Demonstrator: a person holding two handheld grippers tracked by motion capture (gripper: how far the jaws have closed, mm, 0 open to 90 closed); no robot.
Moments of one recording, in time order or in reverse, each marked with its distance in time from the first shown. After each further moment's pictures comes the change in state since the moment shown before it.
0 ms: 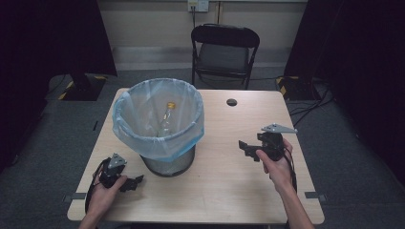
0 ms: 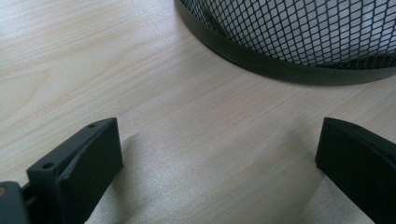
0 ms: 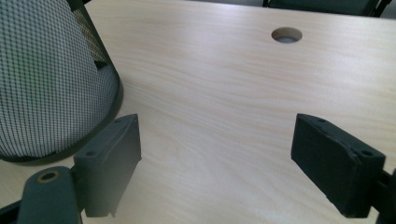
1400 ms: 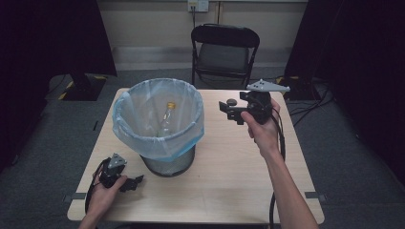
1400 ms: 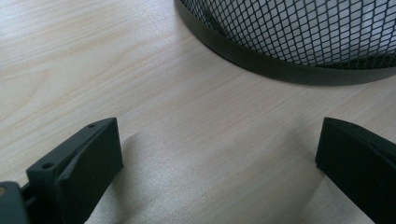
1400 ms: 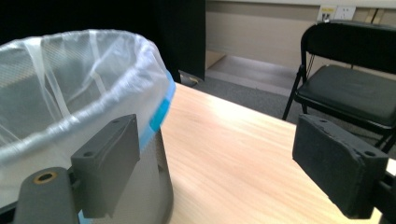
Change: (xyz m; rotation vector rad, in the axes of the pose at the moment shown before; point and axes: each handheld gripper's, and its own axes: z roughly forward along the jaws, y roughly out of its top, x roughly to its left) left arm 0.000 0.000 0.000 0.000 -0.001 0.000; right arm 0.053 0.127 -0.015 -0.196 0.113 -0.108
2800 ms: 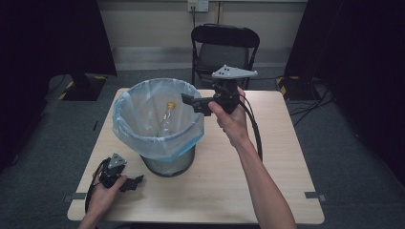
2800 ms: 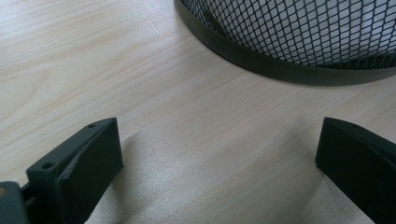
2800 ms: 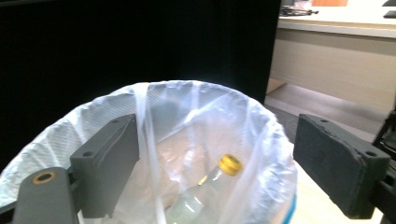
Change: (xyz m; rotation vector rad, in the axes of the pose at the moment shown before) left arm 0.000 0.000 0.000 0.002 0.000 0.002; right arm 0.066 0.048 0.036 -0.089 0.258 -0.069
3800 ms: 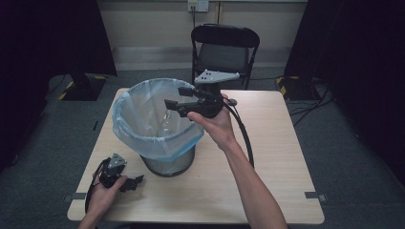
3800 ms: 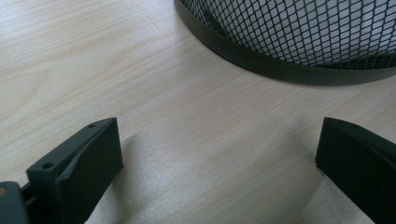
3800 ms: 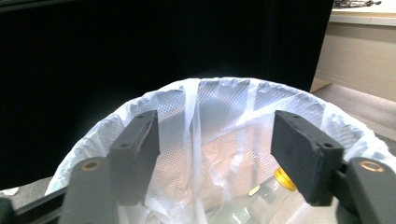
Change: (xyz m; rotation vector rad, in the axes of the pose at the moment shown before) left arm 0.000 0.000 0.000 -0.003 0.000 -0.002; right arm 0.024 -0.003 0.026 0.020 0.162 -0.007
